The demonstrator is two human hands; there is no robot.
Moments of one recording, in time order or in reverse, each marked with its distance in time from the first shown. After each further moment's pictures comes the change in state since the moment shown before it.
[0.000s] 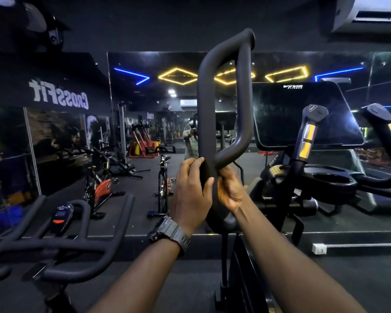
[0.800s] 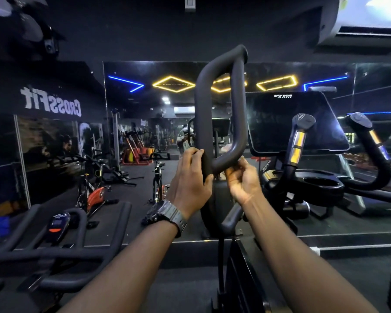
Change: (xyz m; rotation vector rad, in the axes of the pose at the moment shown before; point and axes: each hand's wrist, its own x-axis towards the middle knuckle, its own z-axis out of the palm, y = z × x) left_hand 0.037 0.012 -0.017 0.124 -0.106 0.098; right_hand 0.000 -0.046 0.010 0.156 0.226 -0.245
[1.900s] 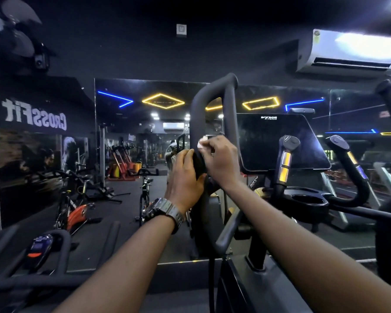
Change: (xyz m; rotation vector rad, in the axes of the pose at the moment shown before) left_hand 0.047 -0.006 -0.005 -0.133 -0.006 -0.036; right_hand 0.009 -0.012 0.088 -1.755 -0.165 -1.167
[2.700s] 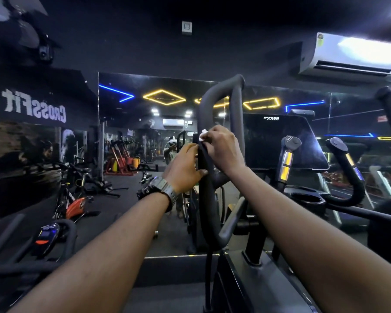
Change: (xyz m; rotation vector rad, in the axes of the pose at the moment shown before) left_hand 0.014 0.003 -0.049 0.016 -0.242 0.002; right_hand 0.027 -0.023 -0.011 -0.180 -0.197 -0.080
